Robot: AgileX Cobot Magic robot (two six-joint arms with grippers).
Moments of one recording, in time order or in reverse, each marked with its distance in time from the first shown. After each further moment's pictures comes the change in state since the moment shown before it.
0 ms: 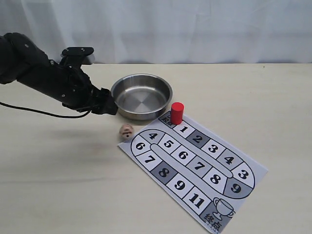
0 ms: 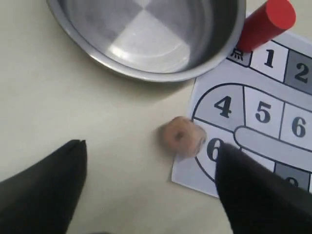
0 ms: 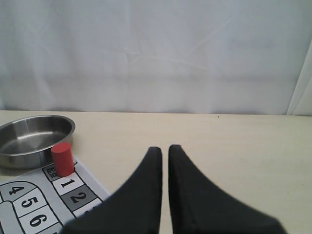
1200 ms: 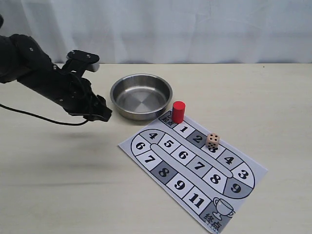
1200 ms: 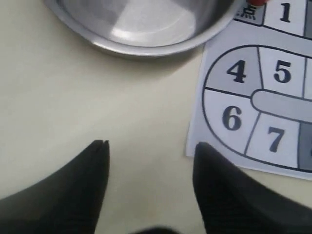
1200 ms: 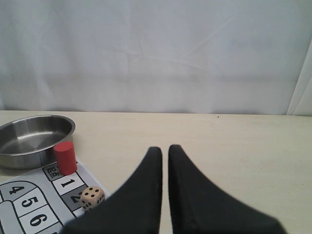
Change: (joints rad) left arm -0.030 0.000 -0.002 0.163 0.024 0.011; right arm 0.000 0.000 0.000 0.000 0.000 0.000
